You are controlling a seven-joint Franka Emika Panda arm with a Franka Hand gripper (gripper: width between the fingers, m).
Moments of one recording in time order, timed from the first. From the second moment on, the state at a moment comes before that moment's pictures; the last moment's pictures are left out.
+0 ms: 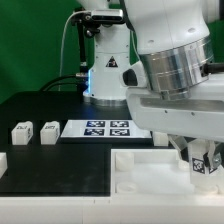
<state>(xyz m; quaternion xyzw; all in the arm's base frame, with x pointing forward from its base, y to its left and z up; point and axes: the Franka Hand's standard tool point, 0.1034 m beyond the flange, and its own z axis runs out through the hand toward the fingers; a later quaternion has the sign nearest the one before) 0.628 0.101 0.069 -0.86 0.48 0.06 0.13</state>
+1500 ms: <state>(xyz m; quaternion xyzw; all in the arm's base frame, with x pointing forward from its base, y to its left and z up) 0.620 0.113 0.070 -1.00 0.01 0.02 0.10</state>
